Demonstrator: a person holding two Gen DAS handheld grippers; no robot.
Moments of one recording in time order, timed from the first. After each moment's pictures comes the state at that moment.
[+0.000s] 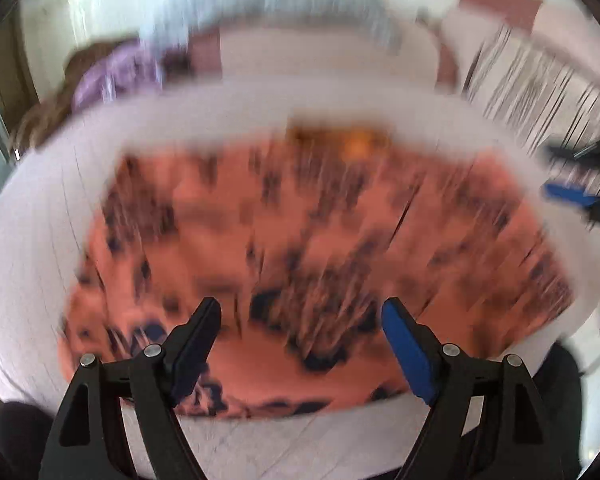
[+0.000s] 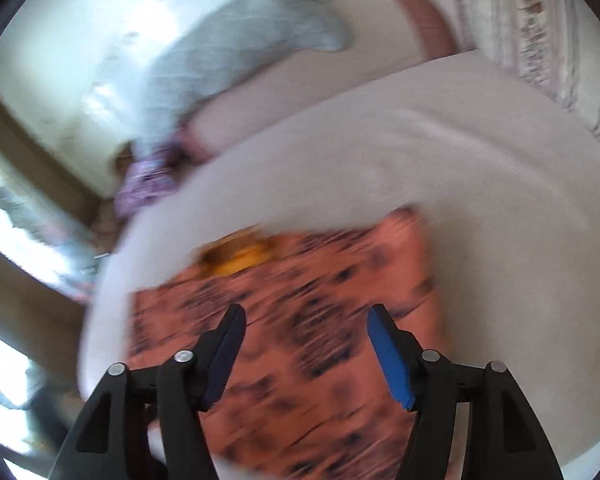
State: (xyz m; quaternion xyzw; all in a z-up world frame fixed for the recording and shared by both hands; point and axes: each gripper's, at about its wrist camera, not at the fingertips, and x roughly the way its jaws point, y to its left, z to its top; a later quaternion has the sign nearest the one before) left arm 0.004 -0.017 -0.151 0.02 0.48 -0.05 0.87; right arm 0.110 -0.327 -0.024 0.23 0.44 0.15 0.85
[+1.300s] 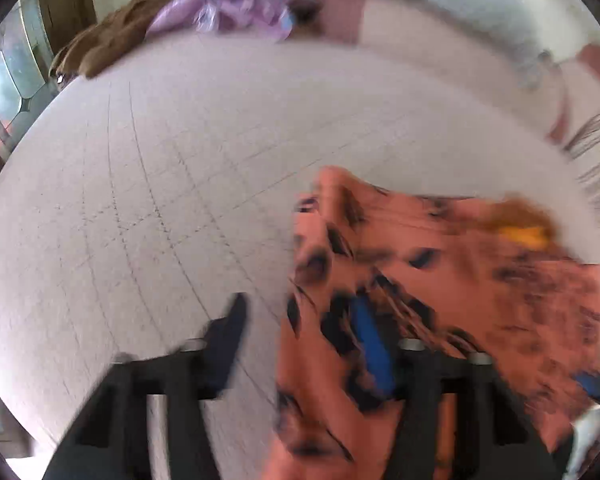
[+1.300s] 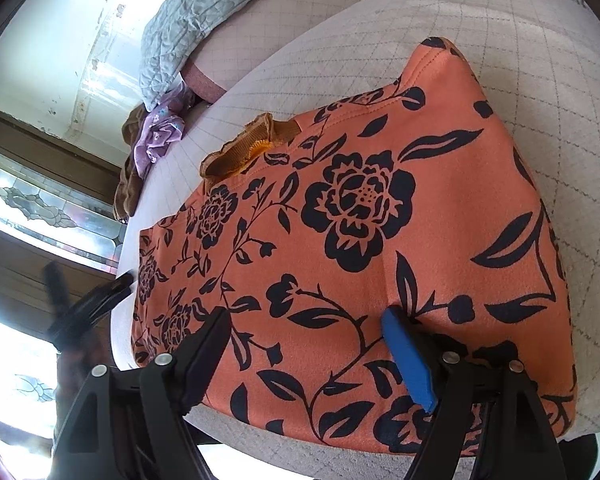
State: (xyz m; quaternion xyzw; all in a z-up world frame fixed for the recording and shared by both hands) left arm 0.119 0.153 -0.155 -0.09 0.53 0.05 0.84; right arm 0.096 -0.300 -0.102 0.28 0.52 0.18 0.79
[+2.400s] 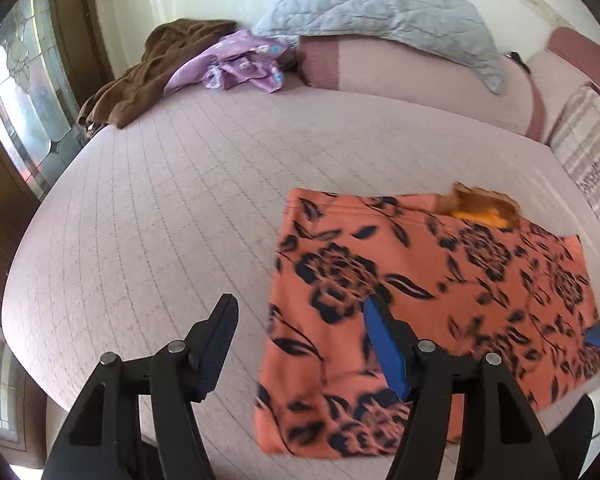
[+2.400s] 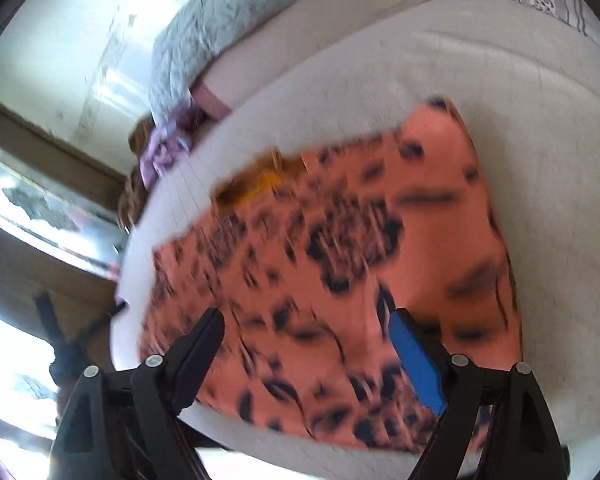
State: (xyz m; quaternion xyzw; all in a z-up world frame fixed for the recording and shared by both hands) left arm 0.035 0.108 -0.090 -0.03 0.45 0.06 0.89; right arm 0.089 -0.317 -0.077 0.25 0.50 0.17 0.81
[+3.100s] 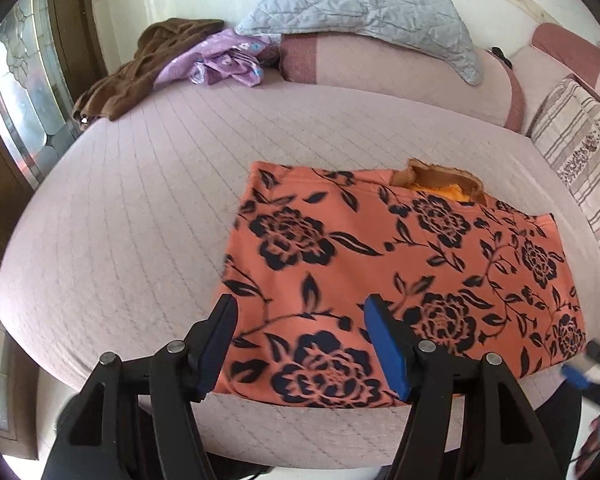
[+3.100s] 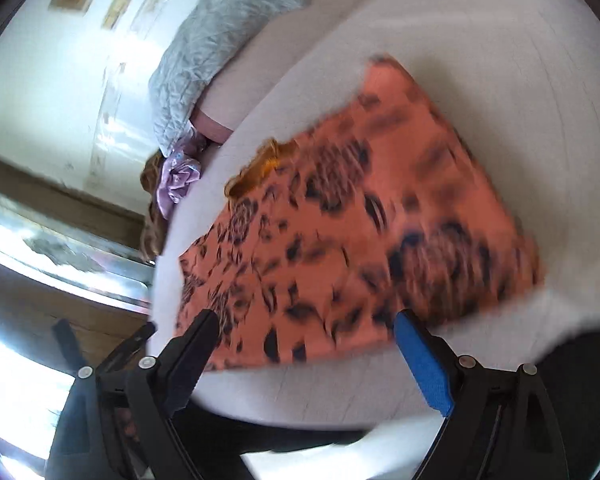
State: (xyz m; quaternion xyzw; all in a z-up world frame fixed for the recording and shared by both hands) left arm -0.003 0.071 -0.088 -0.04 0.45 0.04 0.89; right arm 0.008 -0.334 -0.093 0.39 0.47 0.15 0.78
